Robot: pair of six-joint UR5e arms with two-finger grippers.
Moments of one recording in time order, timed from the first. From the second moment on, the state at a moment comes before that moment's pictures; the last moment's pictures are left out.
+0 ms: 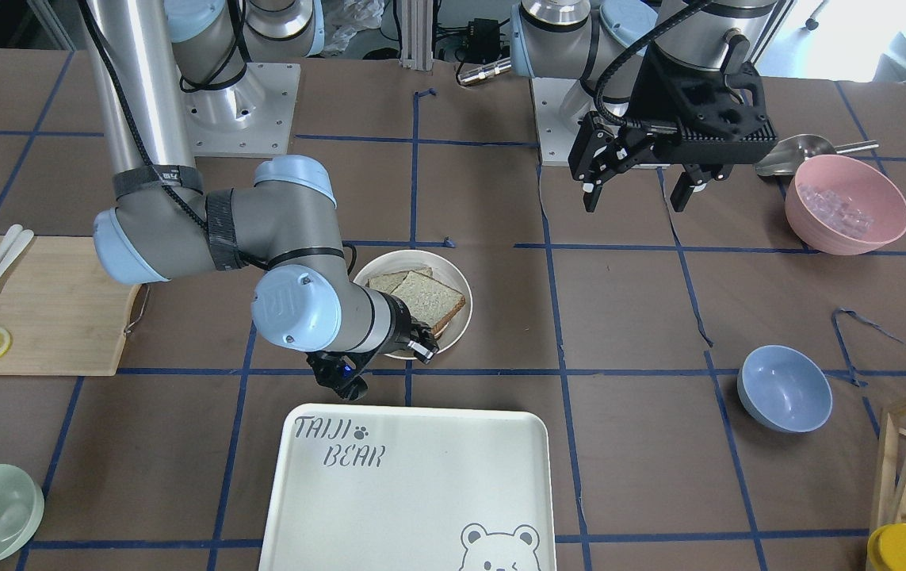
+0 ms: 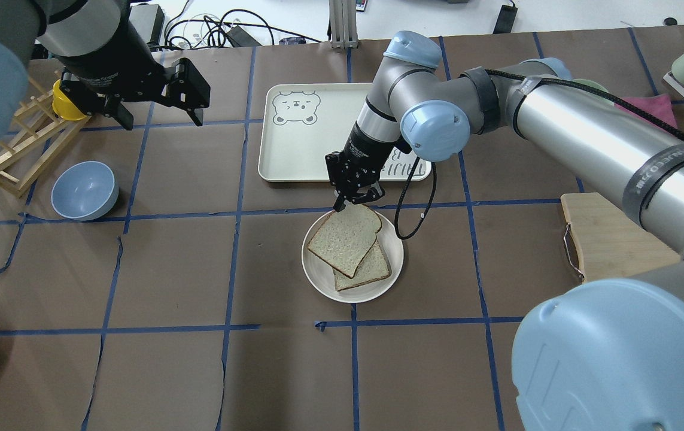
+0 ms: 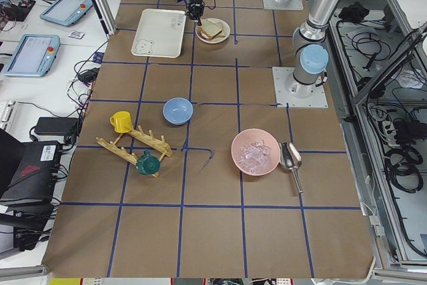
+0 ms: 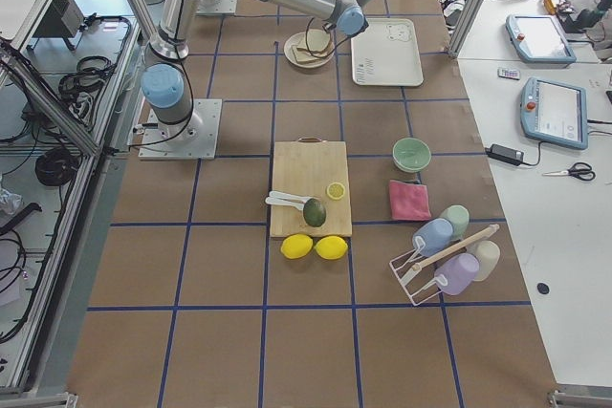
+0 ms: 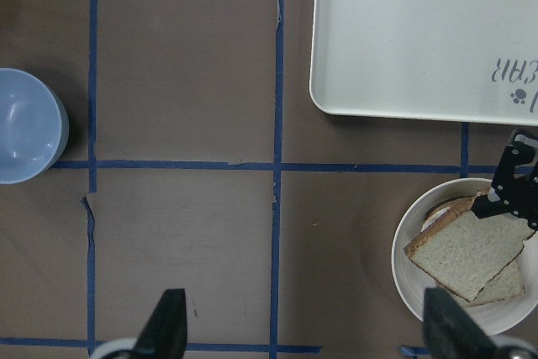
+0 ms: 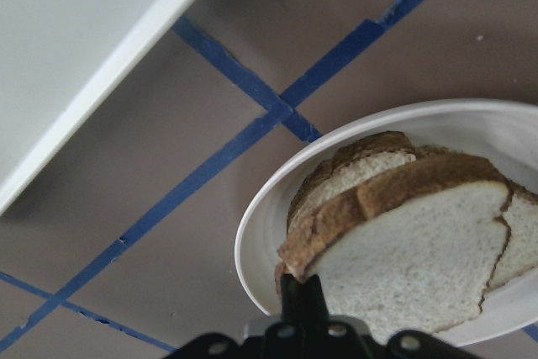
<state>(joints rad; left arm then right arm) -1.60 -1.55 -1.54 -1.50 1.59 -0.06 1.81 -1.02 1.54 -1.84 -1.10 0.95</state>
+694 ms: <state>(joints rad) -1.60 -1.55 -1.54 -1.50 1.59 -0.06 1.80 -1.07 1.56 -1.89 -1.18 0.91</state>
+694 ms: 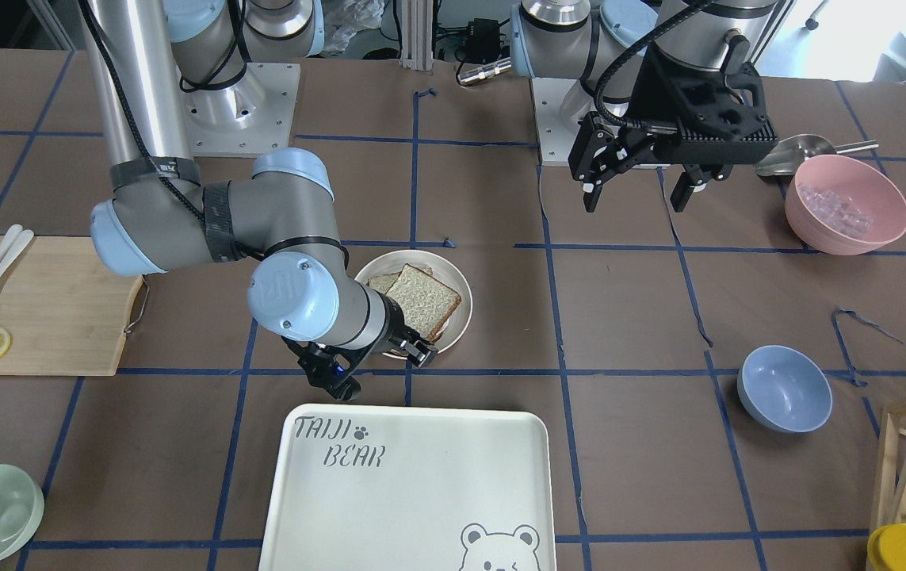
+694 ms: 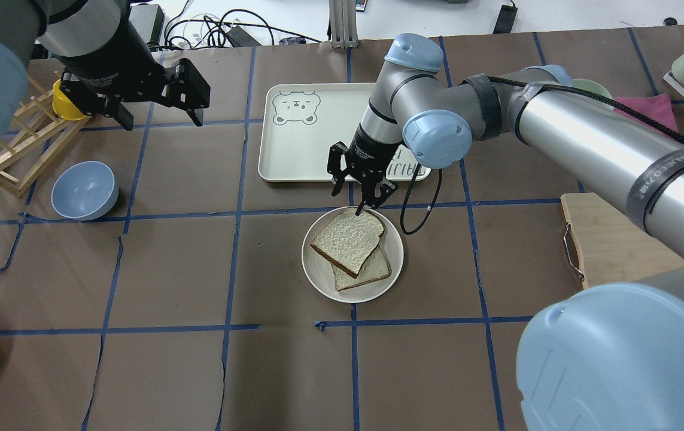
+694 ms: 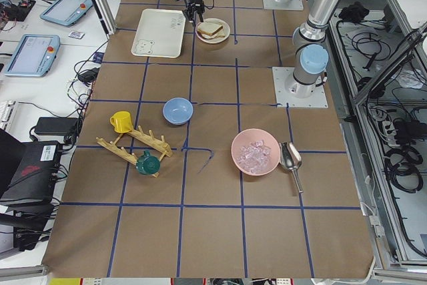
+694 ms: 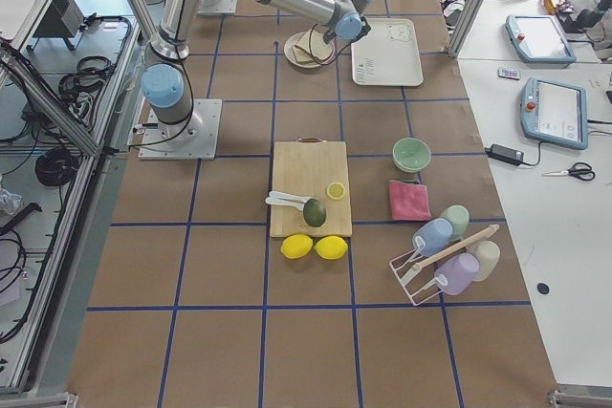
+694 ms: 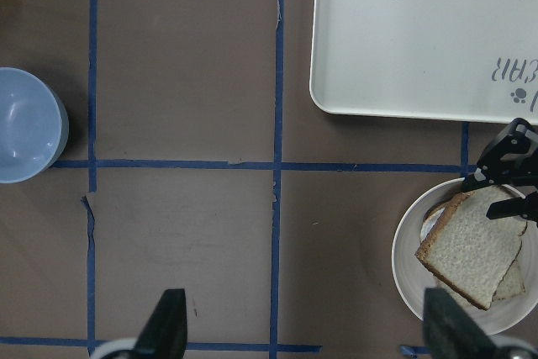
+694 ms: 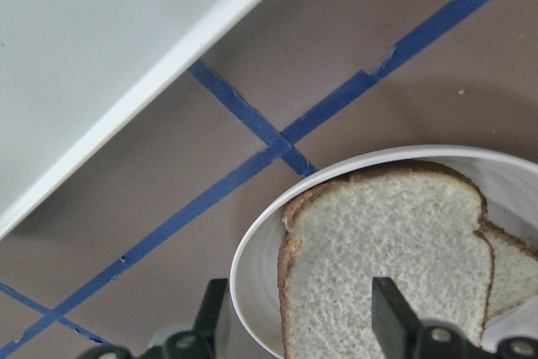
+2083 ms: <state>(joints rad) -1.61 -1.55 -1.55 -1.50 1.58 -0.06 1.66 -1.47 1.55 -1.57 -1.59 0.16</state>
